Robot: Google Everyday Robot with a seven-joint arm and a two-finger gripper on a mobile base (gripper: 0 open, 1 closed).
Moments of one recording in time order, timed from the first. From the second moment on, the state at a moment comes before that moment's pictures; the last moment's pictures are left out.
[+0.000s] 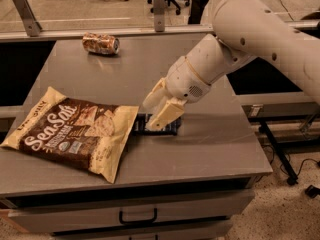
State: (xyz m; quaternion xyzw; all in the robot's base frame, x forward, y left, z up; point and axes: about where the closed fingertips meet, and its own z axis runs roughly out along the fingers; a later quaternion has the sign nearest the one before) arm 0.500 0.011 0.855 -0.71 0.61 0.25 0.25
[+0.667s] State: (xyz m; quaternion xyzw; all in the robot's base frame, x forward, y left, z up) arm 0.523 -0.001 0.873 -0.70 0.62 0.22 0.27
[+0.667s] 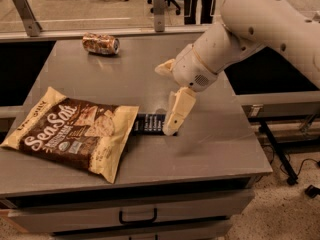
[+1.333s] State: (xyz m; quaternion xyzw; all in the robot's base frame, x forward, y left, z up) arm 0.605 -0.093 0.976 -0.66 0.65 0.07 0.37
